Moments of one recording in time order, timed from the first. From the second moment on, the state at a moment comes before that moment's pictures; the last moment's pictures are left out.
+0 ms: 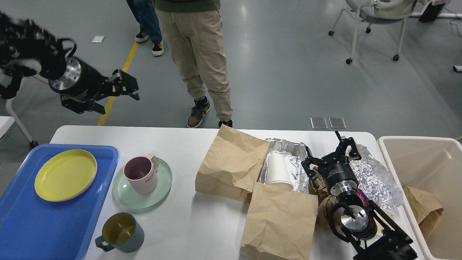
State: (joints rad) left arm -2.13 0.32 1.42 -1.15 -0.24 -0.62 -0.07; right arm 0.25 -0.04 1.21 0.91 -0.27 0.17 0.27
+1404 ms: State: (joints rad) left arm -2.47 0.10 1.57 -1.75 -0.19 -0.75 -0.03; right arm 0.25 -0.04 1.21 0.91 -0.27 0.17 0.27
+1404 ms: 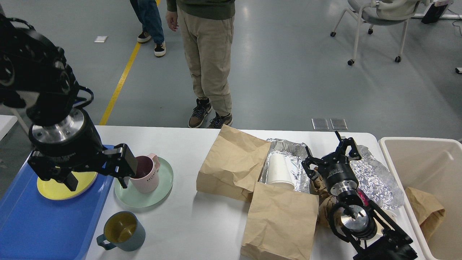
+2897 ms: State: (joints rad) left arm -1.56 0.25 1.40 -1.43 0.05 -0.14 -0.02; right arm 0.25 -0.04 1.21 0.91 -0.27 0.17 0.27
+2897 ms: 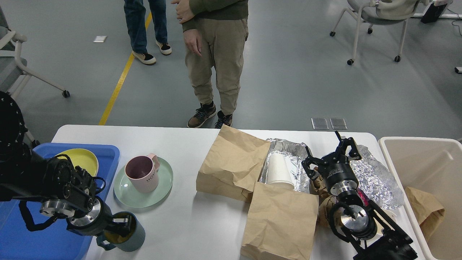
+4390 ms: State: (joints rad) left arm -2.59 0.39 1.60 -1.71 0.06 -0.88 0.03; right arm 0.25 -0.04 1.21 0.91 -0.27 0.17 0.27
